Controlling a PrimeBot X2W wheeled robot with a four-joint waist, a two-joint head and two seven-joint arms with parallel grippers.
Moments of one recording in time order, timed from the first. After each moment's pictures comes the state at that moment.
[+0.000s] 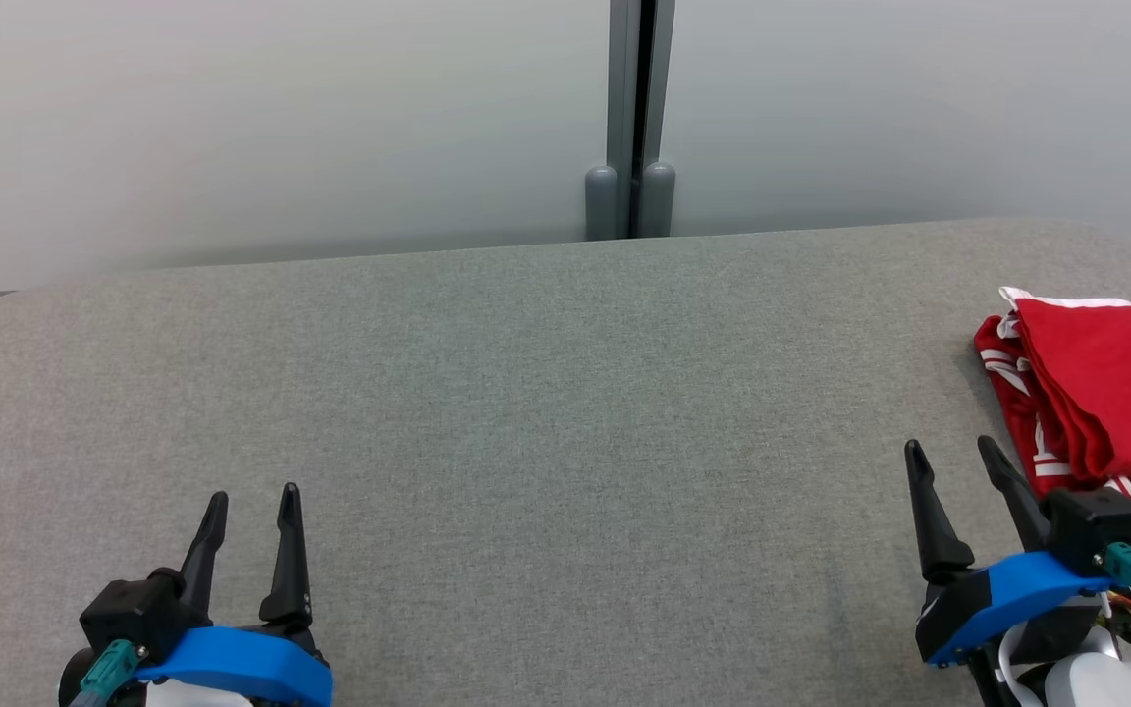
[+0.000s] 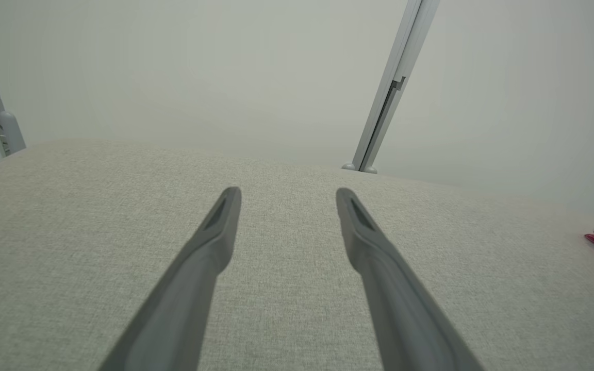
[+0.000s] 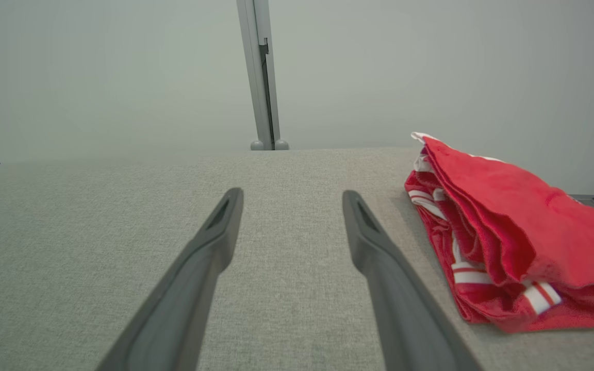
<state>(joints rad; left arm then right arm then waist) -0.07 0.22 -0.21 0.33 -0.48 -0.03 -0.26 -0.13 -0.06 -0.08 0.23 0.11 0.13 -0.05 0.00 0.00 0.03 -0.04</state>
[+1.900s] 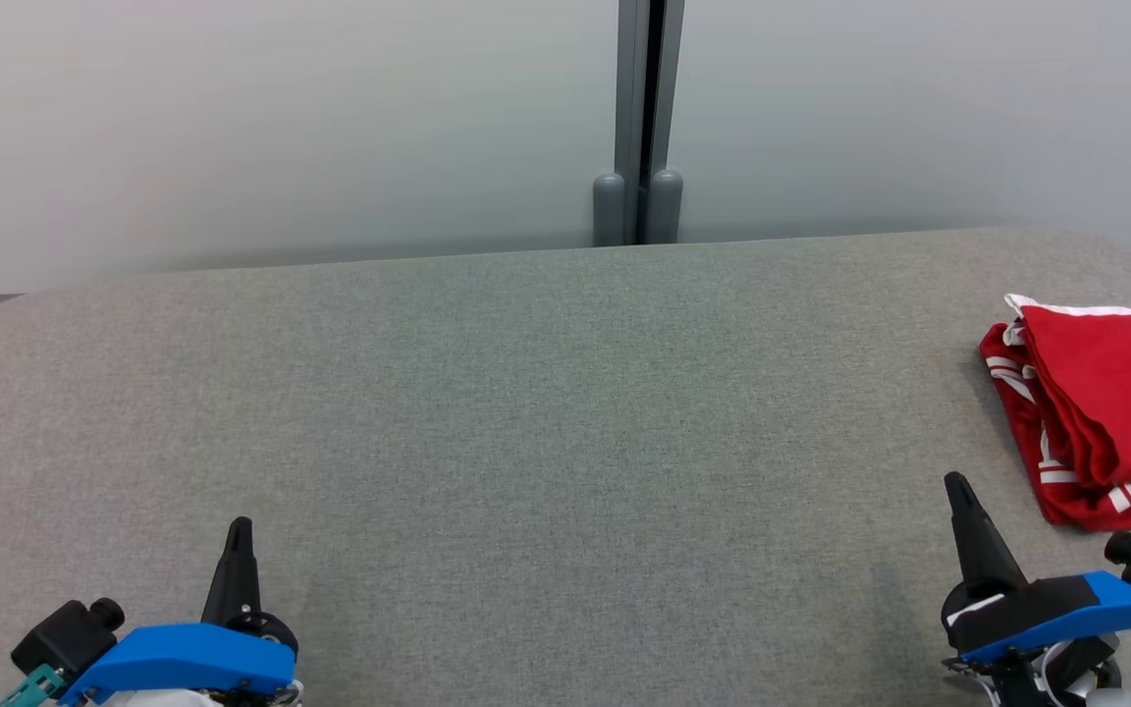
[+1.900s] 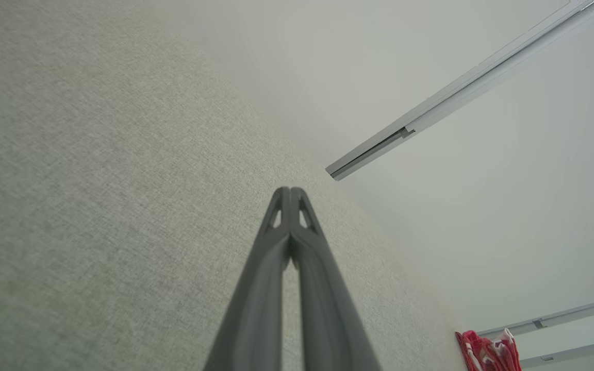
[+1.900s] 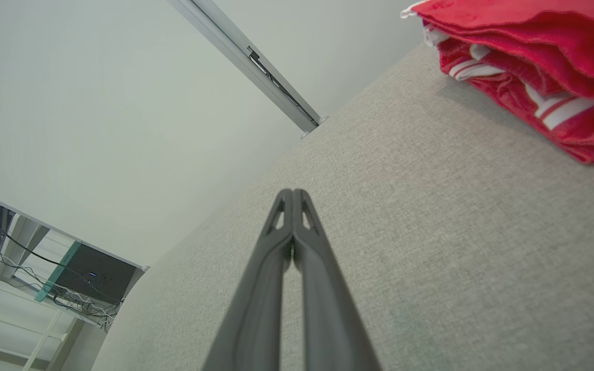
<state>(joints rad) -0.05 0.13 -0.07 0.33 -0.98 -0.08 -0.09 -0.09 -0.05 -0.09 0.27 0.78 0.13 0.03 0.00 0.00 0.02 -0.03</state>
